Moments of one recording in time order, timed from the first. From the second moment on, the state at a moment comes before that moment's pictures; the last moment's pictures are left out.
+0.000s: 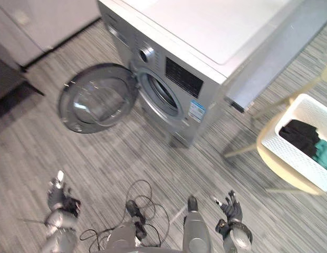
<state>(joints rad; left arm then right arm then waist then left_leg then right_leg) 0.22 0.04 0.28 0.40 -0.61 -0.16 0.19 0.25 -0.09 -0.22 0.51 0.29 -0.03 -0.06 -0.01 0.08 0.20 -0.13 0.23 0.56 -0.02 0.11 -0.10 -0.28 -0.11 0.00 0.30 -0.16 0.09</state>
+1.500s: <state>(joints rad) 0.07 0.01 0.50 1.07 -0.49 -0.04 0.15 0.05 -0.05 -0.37 0.94 0.19 0.01 -0.15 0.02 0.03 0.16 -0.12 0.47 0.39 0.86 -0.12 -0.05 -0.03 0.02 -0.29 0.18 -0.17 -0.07</state>
